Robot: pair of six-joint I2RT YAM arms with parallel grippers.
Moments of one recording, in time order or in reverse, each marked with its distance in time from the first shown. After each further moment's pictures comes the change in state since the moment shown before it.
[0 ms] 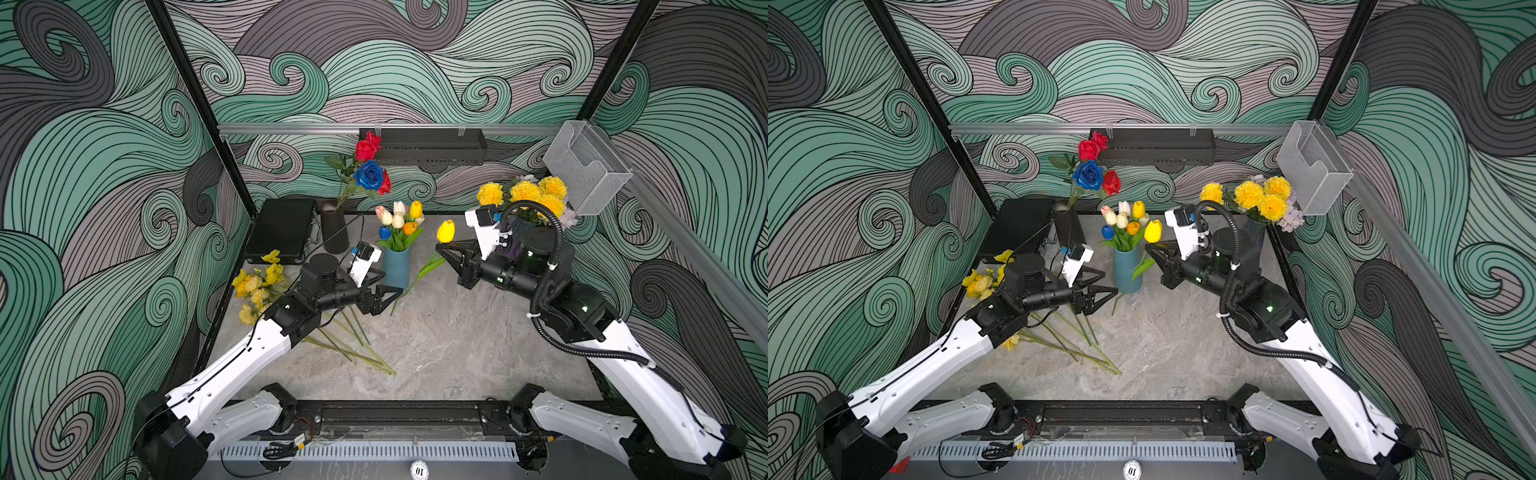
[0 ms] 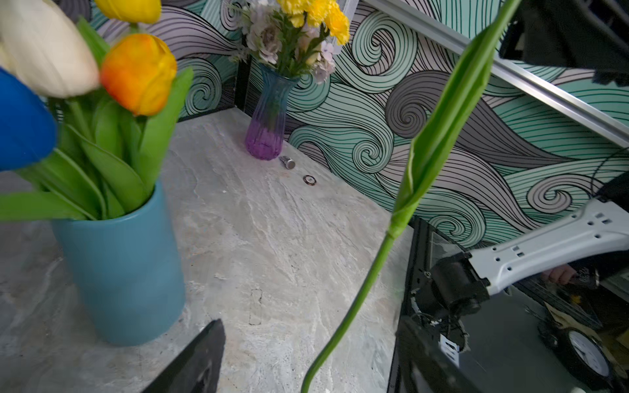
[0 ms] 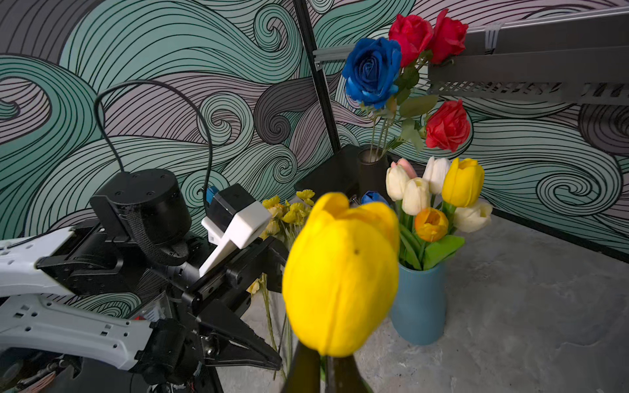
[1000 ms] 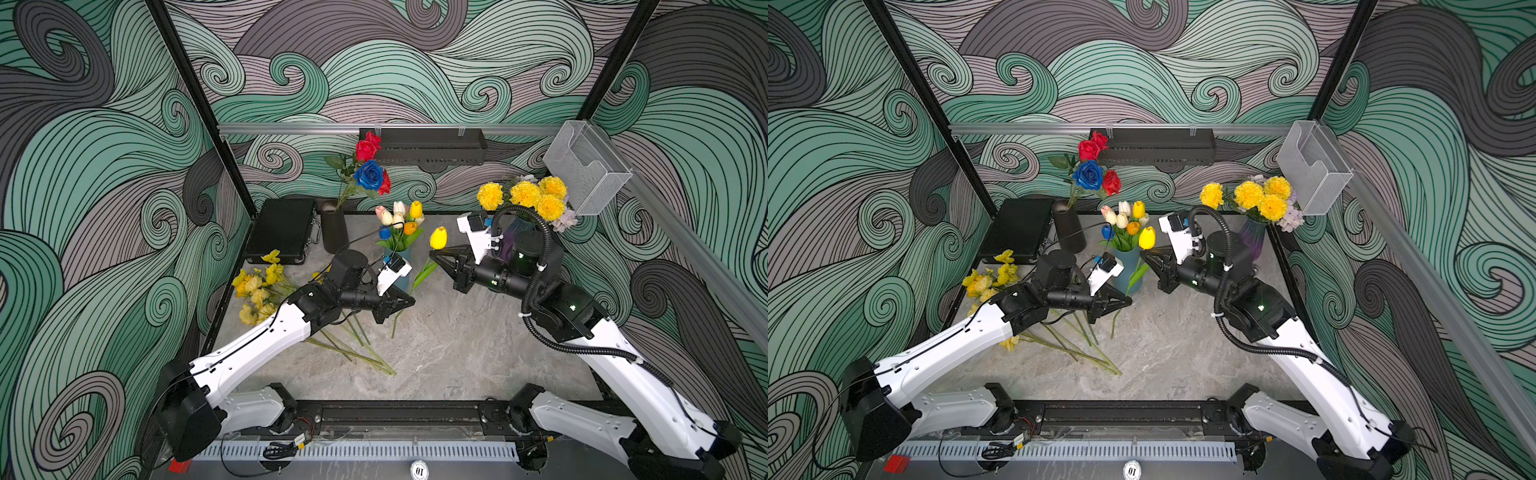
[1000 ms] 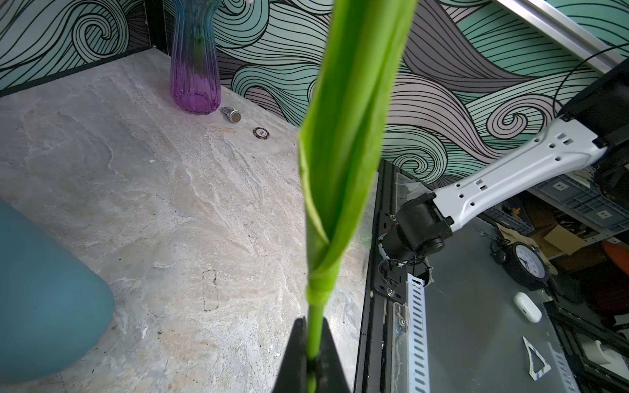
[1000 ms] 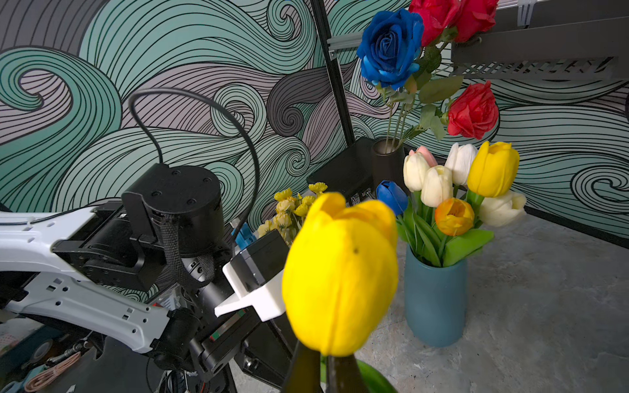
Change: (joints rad) left arm -0.092 0.143 0.113 -0.137 0.067 0.103; right arm -0.005 -0.003 -0.066 0.063 -0.050 0.005
